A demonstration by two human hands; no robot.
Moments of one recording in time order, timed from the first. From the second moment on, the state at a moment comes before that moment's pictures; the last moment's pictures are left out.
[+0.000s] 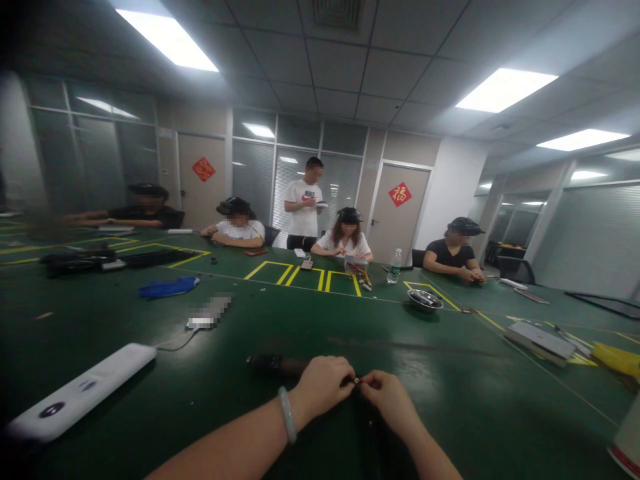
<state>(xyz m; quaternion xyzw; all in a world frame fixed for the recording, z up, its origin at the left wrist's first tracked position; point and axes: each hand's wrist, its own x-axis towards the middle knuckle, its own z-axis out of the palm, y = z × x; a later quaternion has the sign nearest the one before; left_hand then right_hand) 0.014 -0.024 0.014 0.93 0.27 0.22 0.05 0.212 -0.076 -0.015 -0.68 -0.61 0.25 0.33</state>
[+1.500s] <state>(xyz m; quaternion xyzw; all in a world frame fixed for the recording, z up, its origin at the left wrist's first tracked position) 0.017 -0.021 0.010 0.93 0.27 0.23 0.06 0.208 -0.075 -0.024 -0.68 -0.63 0.22 0.32</state>
